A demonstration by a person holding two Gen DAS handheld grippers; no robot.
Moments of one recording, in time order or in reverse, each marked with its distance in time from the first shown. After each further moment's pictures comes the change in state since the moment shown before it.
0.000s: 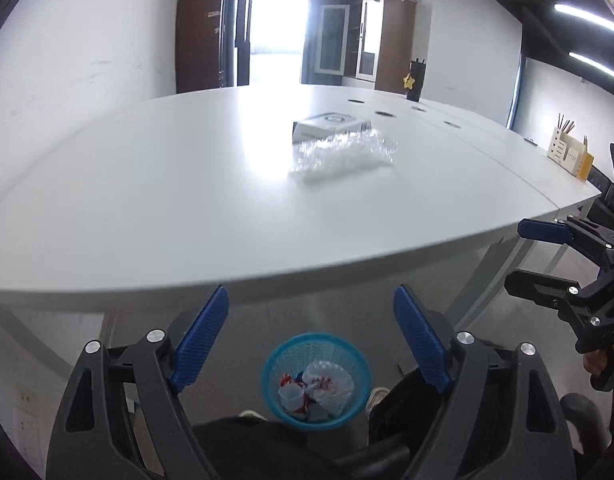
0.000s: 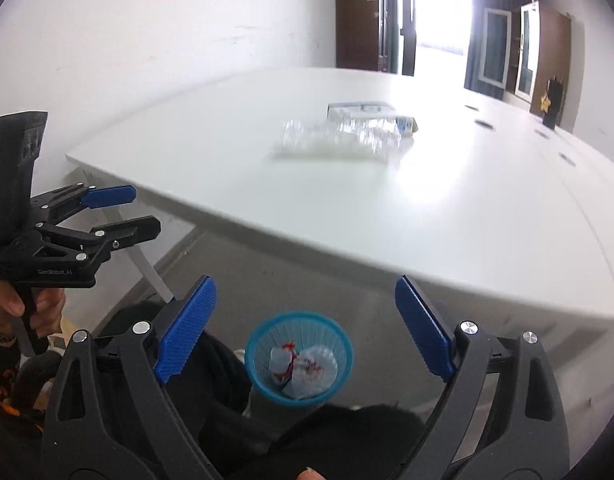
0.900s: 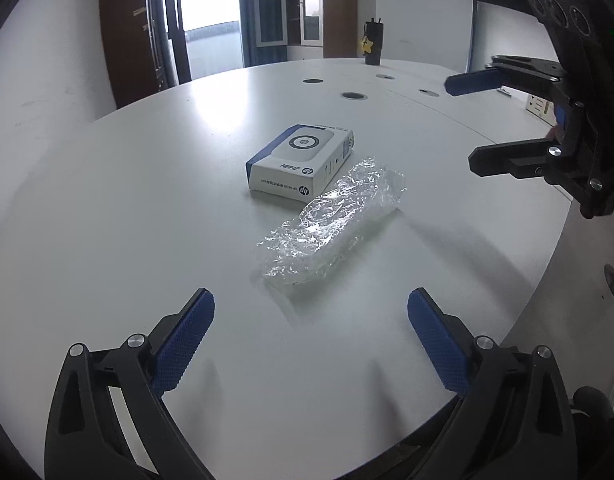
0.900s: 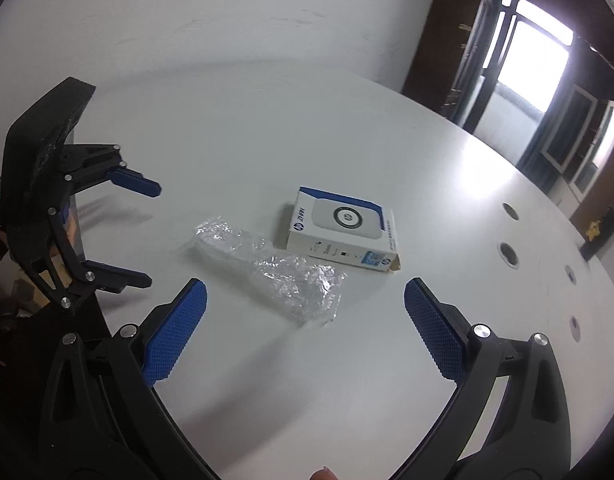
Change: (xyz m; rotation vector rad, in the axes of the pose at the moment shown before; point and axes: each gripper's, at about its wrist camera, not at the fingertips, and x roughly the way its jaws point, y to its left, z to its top) left arm 0.092 -0.002 0.115 0.204 0.144 -0.123; right arm 0.070 -0.057 0.178 -0.401 0.095 0.136
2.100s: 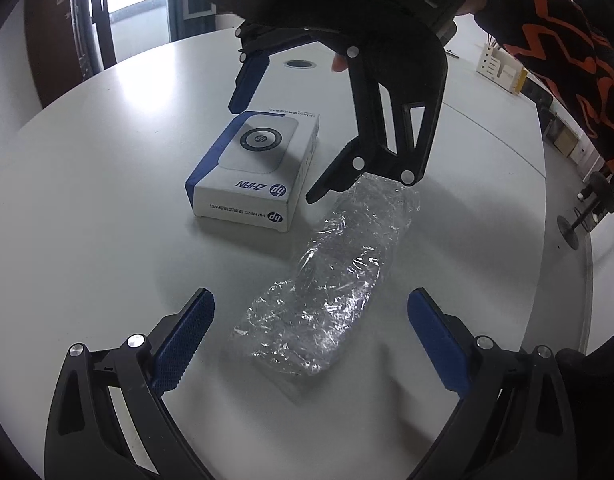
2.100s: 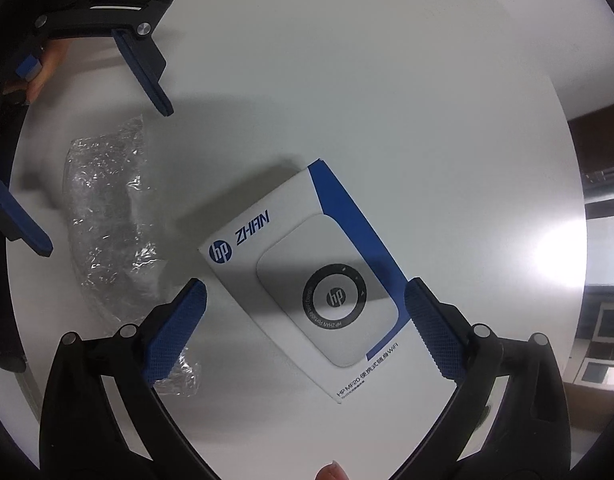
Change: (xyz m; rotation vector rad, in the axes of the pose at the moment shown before) left arm 0.057 0.020 0.042 0.126 0.148 -0.238; right arm 0.168 -0.001 0.079 -0.682 0.496 0.257
